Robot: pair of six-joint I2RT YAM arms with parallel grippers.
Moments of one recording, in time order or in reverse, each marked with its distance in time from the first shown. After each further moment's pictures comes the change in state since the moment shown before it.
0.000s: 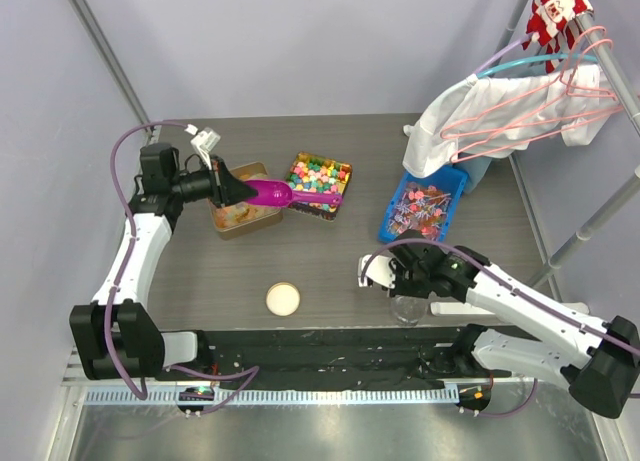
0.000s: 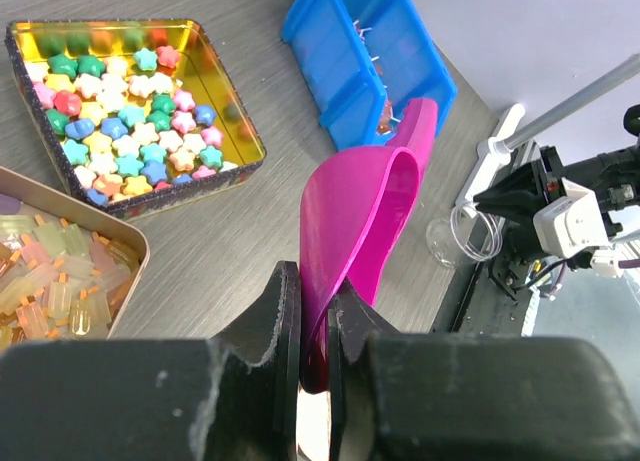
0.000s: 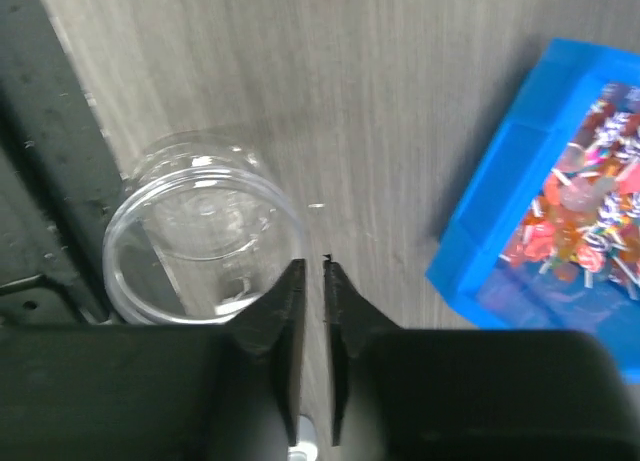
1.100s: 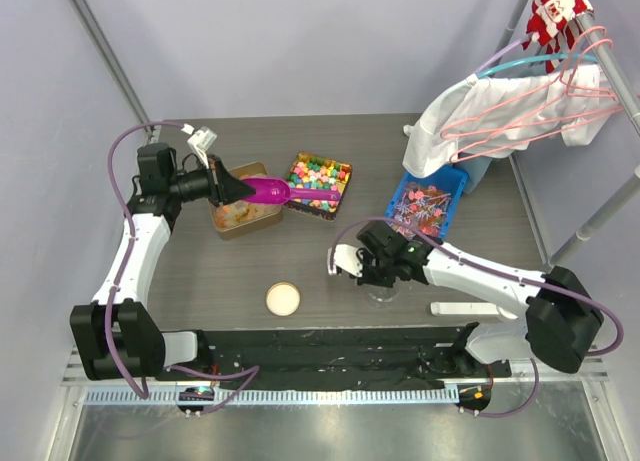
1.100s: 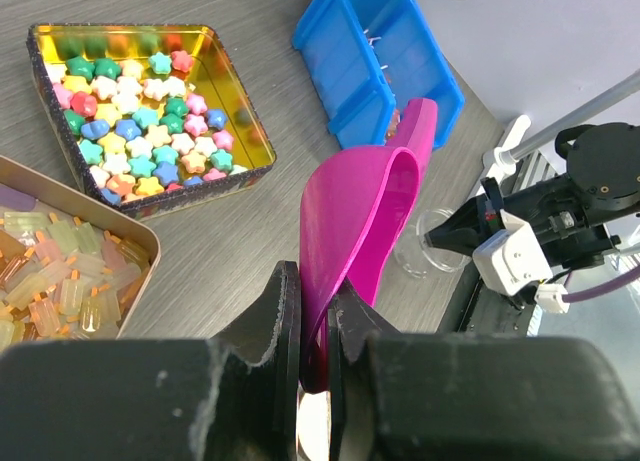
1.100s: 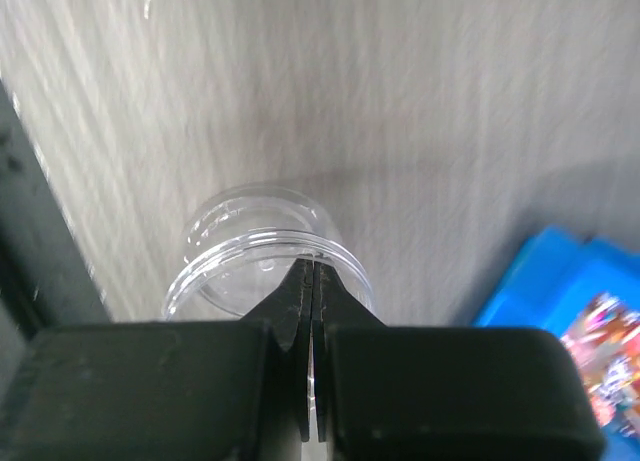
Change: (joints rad) left arm 0.021 0.000 -0.006 0.026 -0.008 -0.023; right arm 0.015 0.312 0.042 0.277 -0.132 0.018
